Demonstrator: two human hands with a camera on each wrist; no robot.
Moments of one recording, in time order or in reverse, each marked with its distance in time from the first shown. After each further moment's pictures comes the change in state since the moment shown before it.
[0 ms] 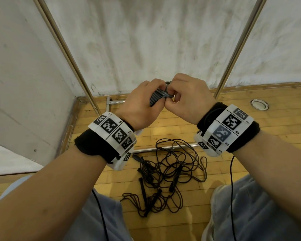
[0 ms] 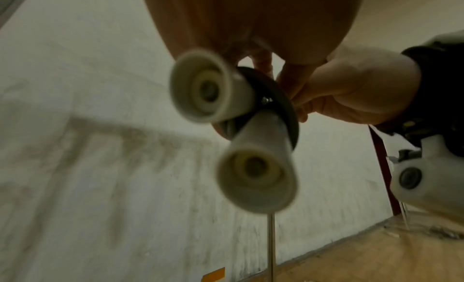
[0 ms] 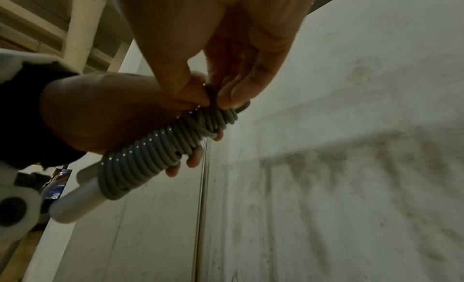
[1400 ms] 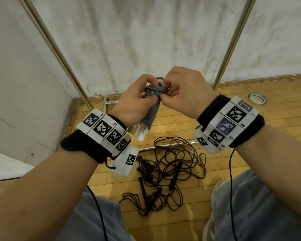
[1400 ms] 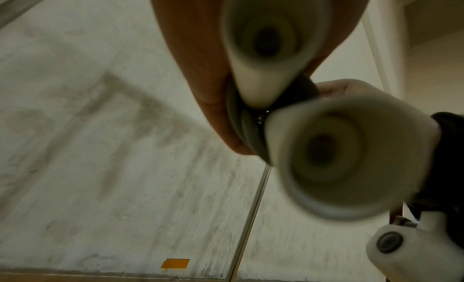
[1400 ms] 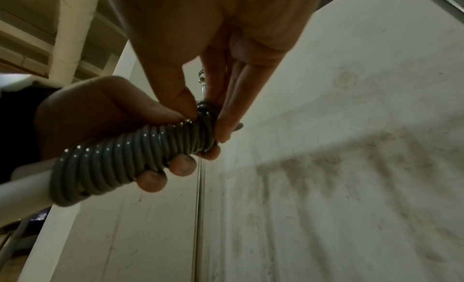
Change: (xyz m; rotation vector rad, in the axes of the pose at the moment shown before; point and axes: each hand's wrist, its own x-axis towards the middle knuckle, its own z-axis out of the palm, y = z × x) left_hand 0.004 0.015 -0.005 -0.545 -0.095 -0.289; right_hand 0.004 0.004 -0.013 0.125 -0.036 0.022
